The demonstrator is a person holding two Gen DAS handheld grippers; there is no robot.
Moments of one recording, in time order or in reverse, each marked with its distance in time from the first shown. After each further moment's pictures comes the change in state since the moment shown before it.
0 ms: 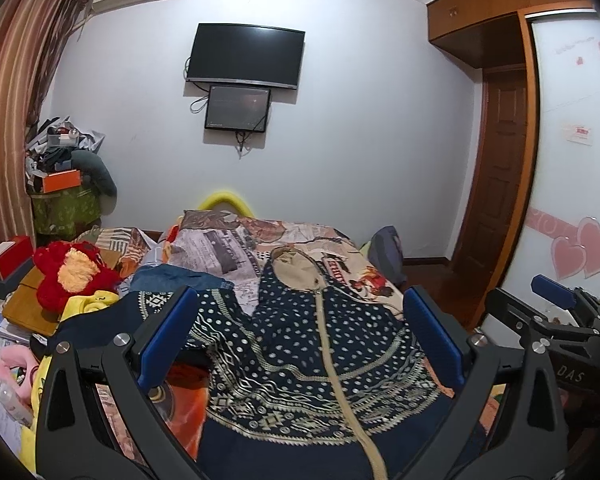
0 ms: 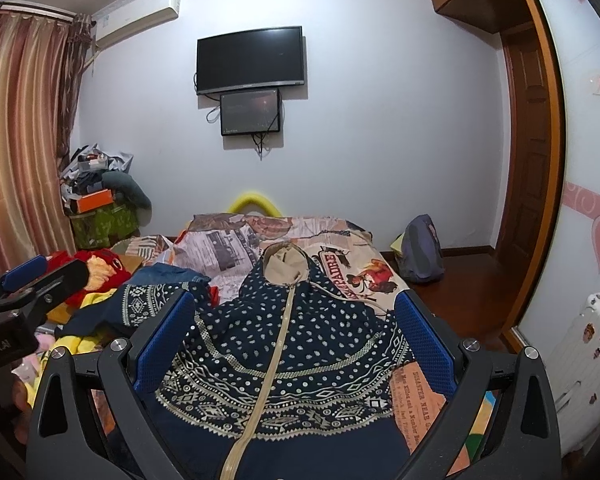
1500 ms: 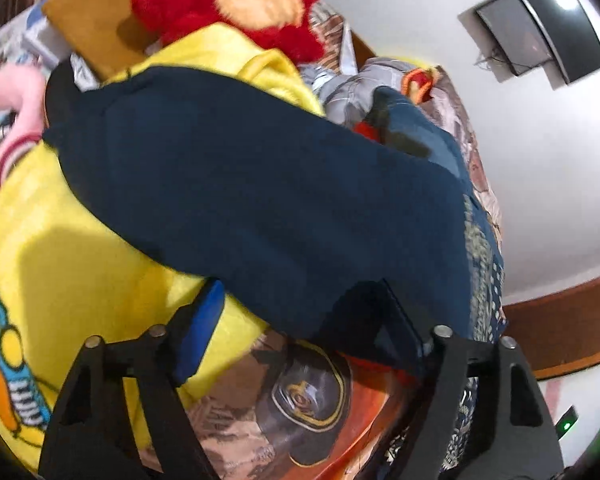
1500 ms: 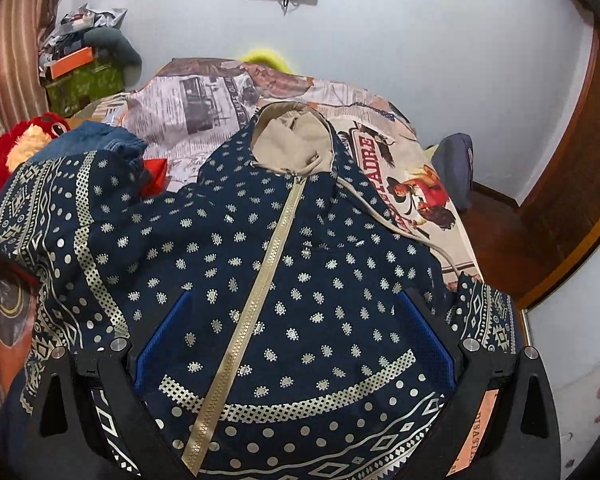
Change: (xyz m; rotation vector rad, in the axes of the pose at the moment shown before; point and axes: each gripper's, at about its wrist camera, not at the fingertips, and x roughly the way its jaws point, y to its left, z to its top) left arm 0.207 0.397 -0.163 -0.885 0.564 0.226; right arm 0.261 0.000 -0.053 -0.209 0.476 0.022
